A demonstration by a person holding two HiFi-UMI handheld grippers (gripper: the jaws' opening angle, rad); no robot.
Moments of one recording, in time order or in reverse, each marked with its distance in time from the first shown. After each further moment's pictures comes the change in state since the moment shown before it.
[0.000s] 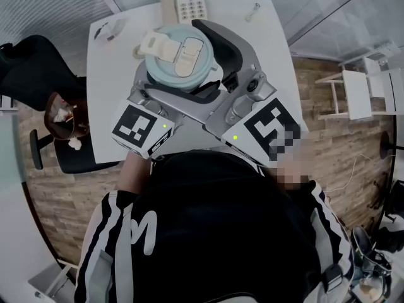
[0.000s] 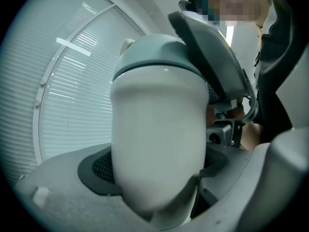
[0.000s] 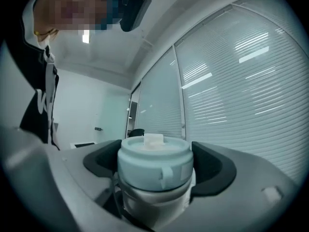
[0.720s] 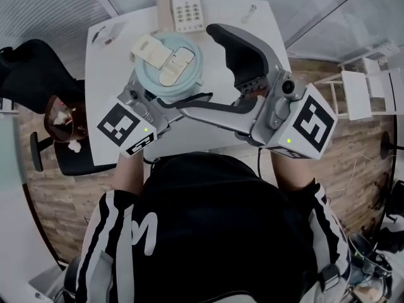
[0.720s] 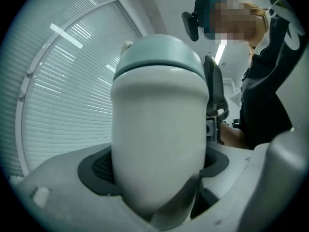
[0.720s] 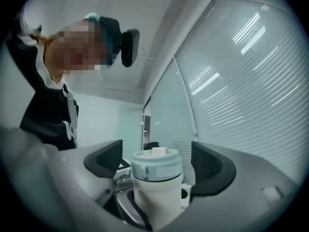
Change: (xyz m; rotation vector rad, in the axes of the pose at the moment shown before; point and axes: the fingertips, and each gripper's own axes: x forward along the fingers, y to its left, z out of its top) left arm -0.002 -0.015 0.005 -0.019 -0.017 -0.168; right arm -0.053 -0.007 0.028 0.051 -0.137 0.221
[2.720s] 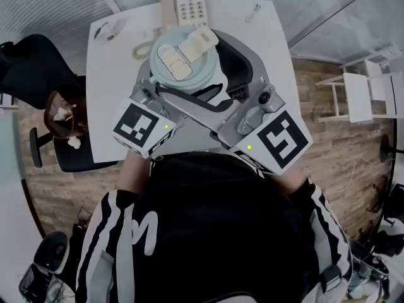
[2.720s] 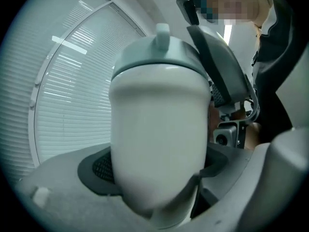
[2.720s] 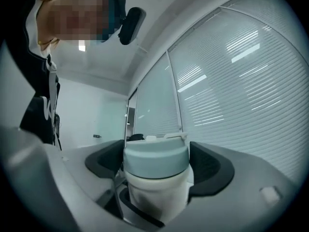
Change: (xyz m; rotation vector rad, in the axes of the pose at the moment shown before) left arm 0.008 0.008 -0.008 0.041 0.038 0.141; right arm 0.018 -0.007 -0.036 -0.054 0.079 -0.233
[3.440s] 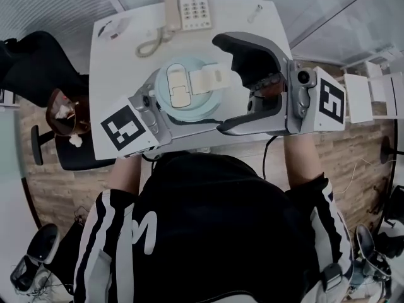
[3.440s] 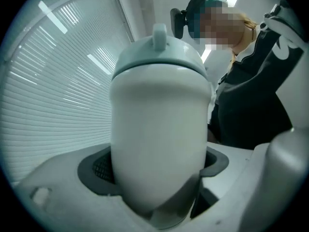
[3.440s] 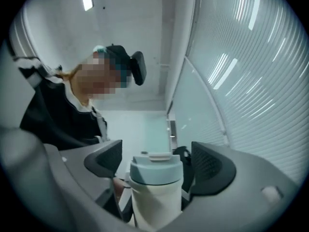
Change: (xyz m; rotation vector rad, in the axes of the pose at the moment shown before) left arm -0.031 -0.061 0.001 -0.012 0.010 -0.418; right arm -0.045 0.029 0.046 0.174 -0.155 0.597
